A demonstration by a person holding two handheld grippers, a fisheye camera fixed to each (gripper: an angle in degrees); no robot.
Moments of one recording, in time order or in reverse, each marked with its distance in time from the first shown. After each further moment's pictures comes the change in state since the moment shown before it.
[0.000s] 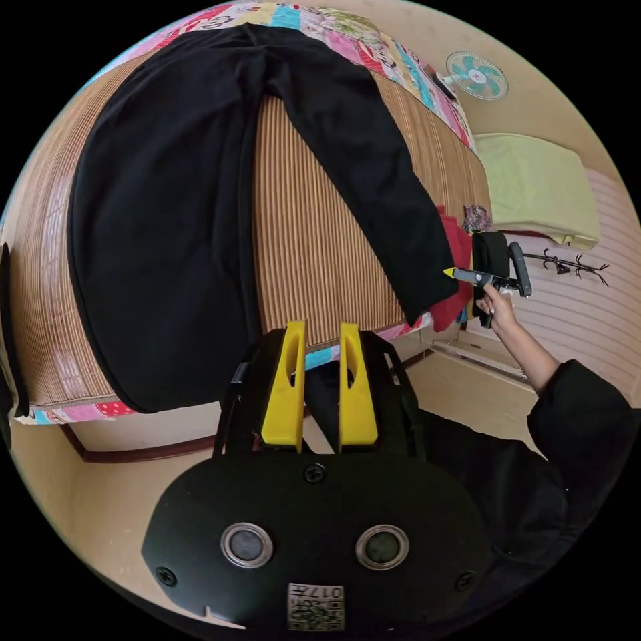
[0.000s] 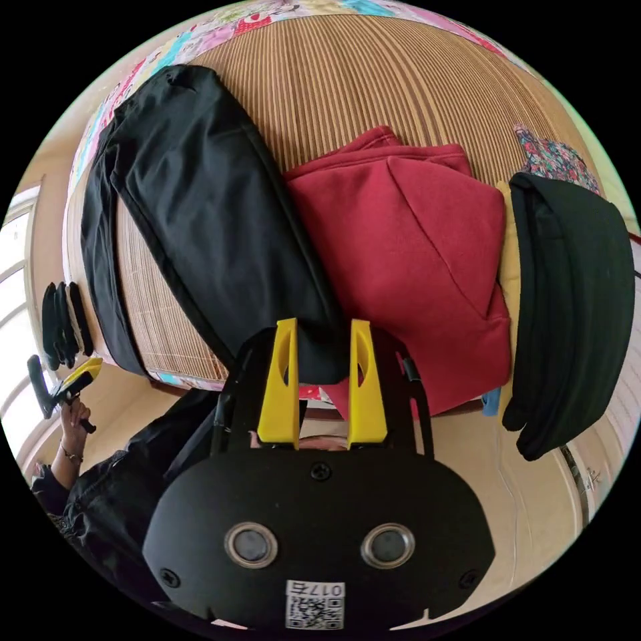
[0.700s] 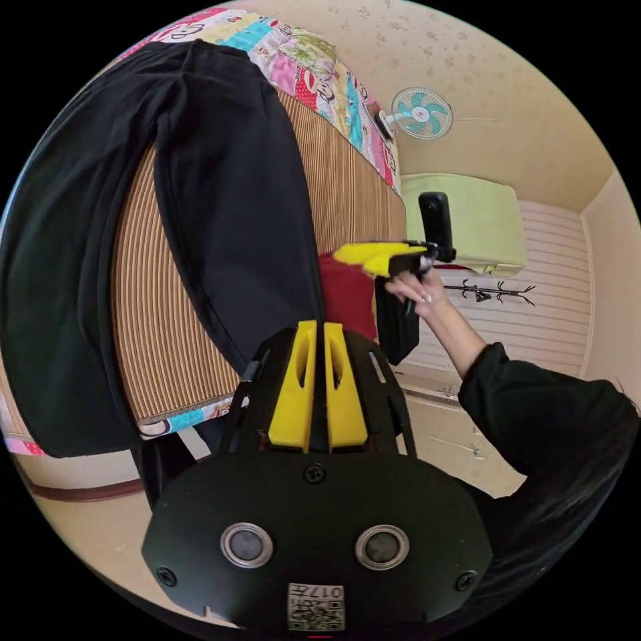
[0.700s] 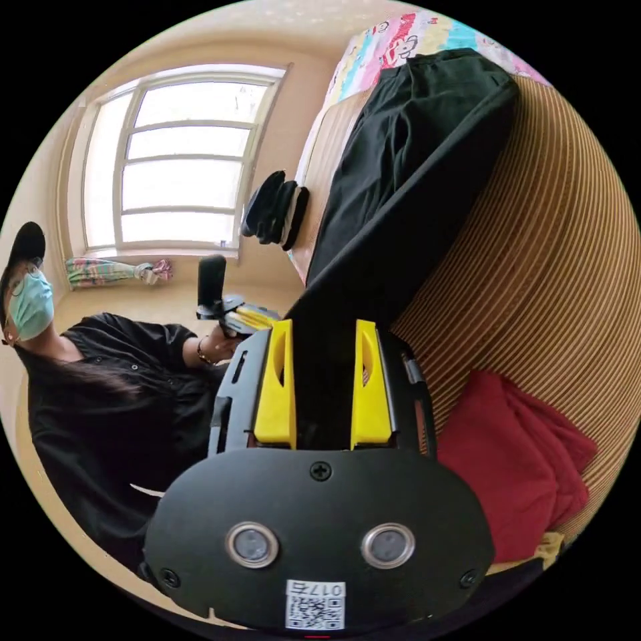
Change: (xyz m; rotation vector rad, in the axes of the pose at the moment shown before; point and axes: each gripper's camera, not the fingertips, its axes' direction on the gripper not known) left arm 0.017 -0.048 -0.093 0.182 0.314 0.001; right arm -0.048 -0.122 -0.151 -0.140 -0.780 -0.730
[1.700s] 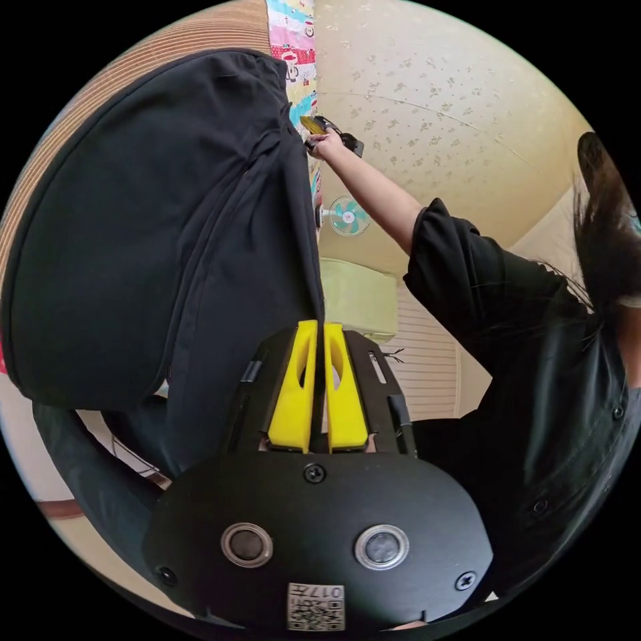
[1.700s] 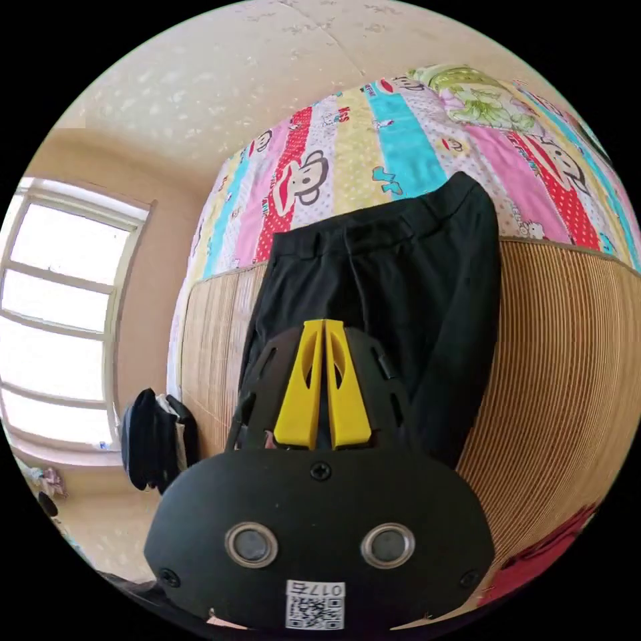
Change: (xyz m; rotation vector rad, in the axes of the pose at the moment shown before) left arm -0.226 0.124 -0.212 0.289 0.579 -0.132; right arm -0.080 -0.398 0.174 0.529 0.712 0.267
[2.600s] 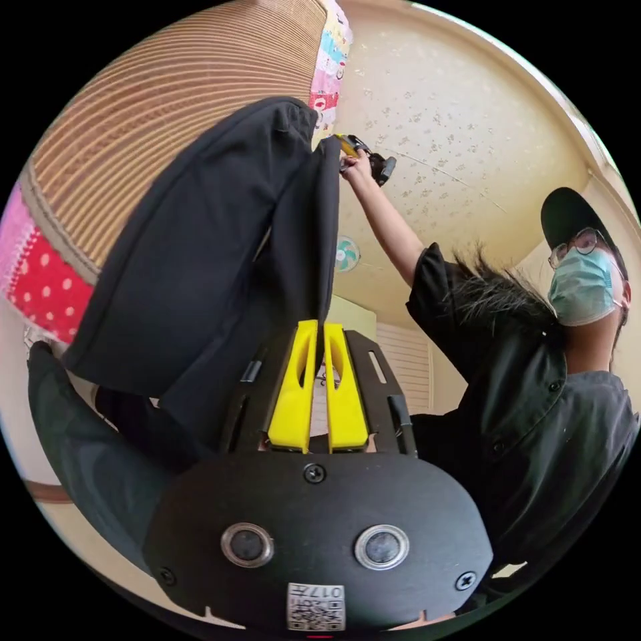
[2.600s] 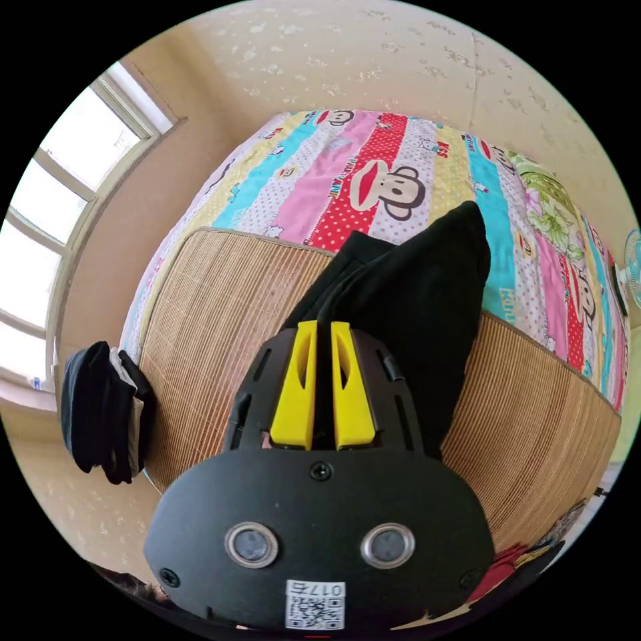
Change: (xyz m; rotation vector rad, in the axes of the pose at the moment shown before) left arm -0.036 0.016 -0.080 0.171 0.057 -0.150; right arm -0.078 -0.023 0.074 -0.104 0.045 -0.280
